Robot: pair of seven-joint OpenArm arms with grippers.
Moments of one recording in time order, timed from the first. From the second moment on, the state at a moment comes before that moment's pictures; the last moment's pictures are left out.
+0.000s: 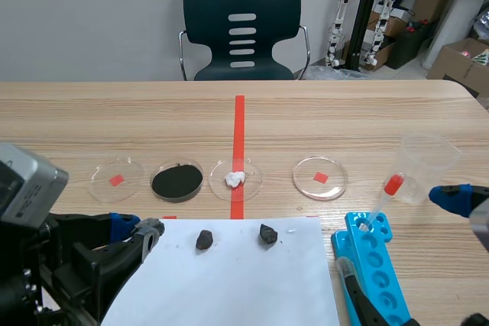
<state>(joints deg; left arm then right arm) 42.0 -23.8 2.4 112.9 -15.0 -23.6 2.0 -59.9 14.5 8.8 121.9 -11.2 19.4 17.4</state>
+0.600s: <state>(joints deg) 24.3 -15.3 -0.3 103.7 -15.9 -5.0 20.9 -59.9 14.5 8.8 121.9 -11.2 19.4 17.4</state>
